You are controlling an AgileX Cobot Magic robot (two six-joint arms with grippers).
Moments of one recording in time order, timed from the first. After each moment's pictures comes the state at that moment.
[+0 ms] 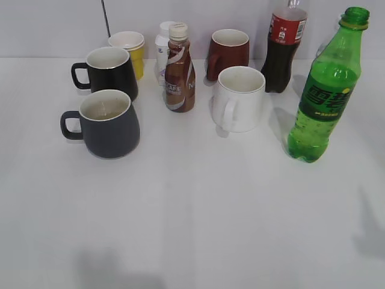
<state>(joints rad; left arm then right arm) -0.42 0.18 -0.73 0.24 1.00 -0.16 0.20 0.19 -0.62 -0.17 0.62 0.14</state>
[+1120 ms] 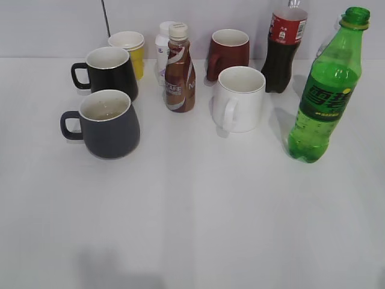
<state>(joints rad) -0.42 -0.01 -0.52 0.18 1.07 -0.14 0.20 -0.01 -0.50 -0.01 1.05 -0.03</state>
